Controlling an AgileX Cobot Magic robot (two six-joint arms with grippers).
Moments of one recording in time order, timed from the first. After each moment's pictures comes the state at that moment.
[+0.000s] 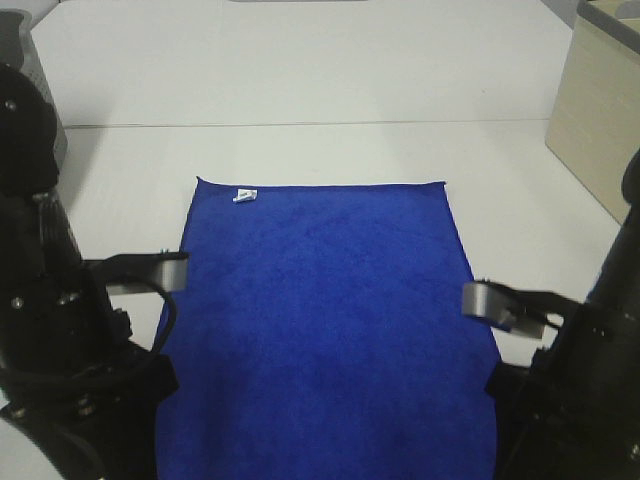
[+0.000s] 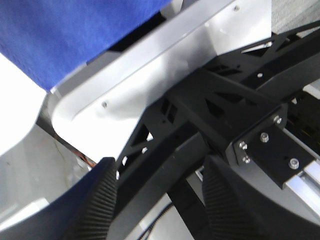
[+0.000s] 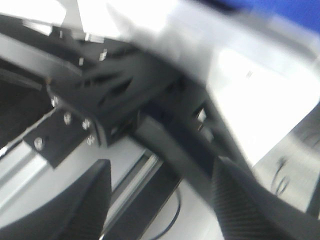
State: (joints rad) left arm -0.50 1.71 -0.91 -0.54 1.21 0.20; right arm 0.27 1.68 -0.67 0.66 1.18 -0.38
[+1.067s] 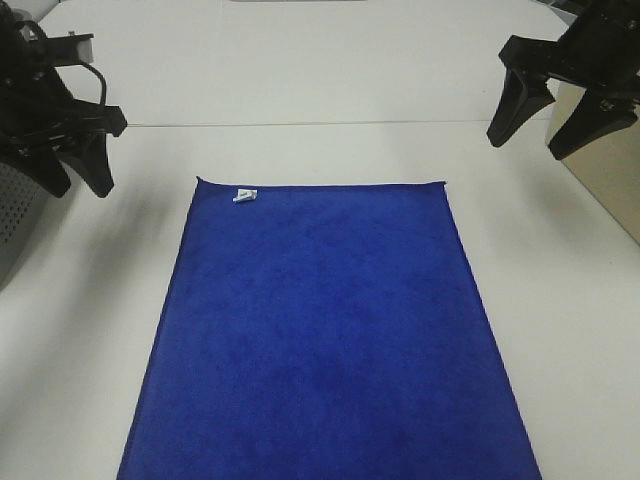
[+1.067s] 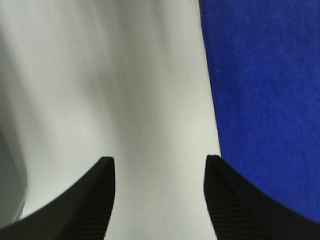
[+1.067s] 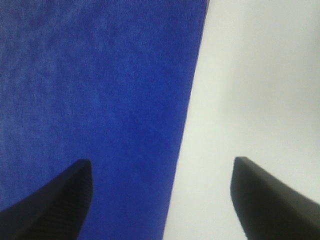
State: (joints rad) left arm -0.10 2.03 -1.60 -0.21 1.11 0.12; right arm 0.02 1.91 -1.58 0.40 1.16 -0.20
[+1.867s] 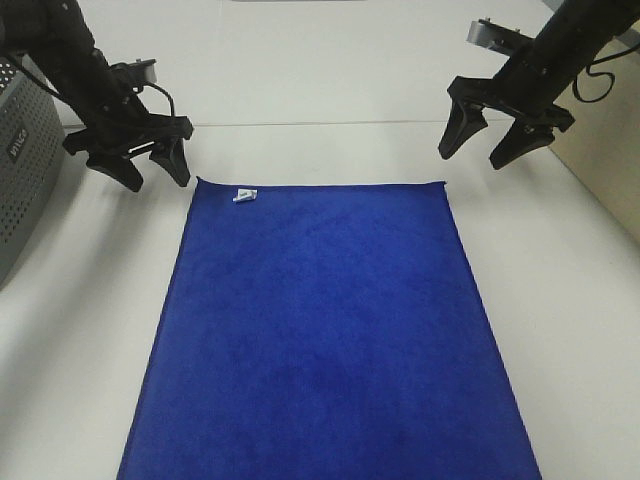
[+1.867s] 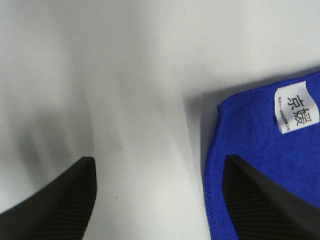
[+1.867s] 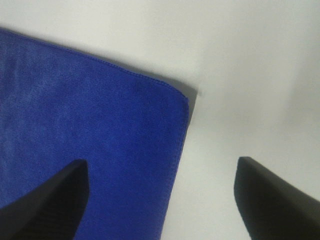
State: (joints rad) left arm -0.10 2.51 -2.14 -0.33 1.10 0.12; right arm 0.02 2.34 -1.98 0.46 1.14 -0.28
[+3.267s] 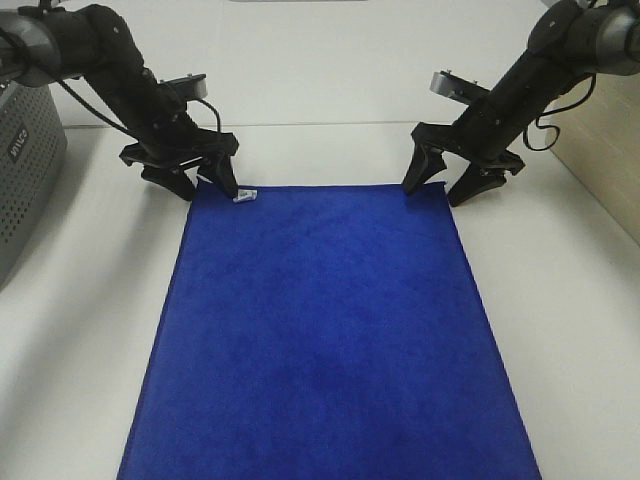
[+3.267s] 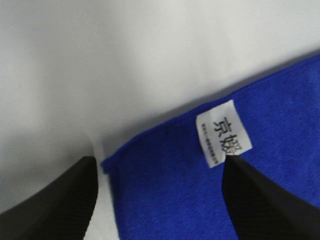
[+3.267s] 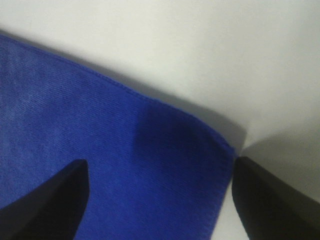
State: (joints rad) left arm -0.18 2.60 -2.21 -0.41 1.07 0.21; right arm 0.07 2.49 -2.00 0.55 1.07 -0.34
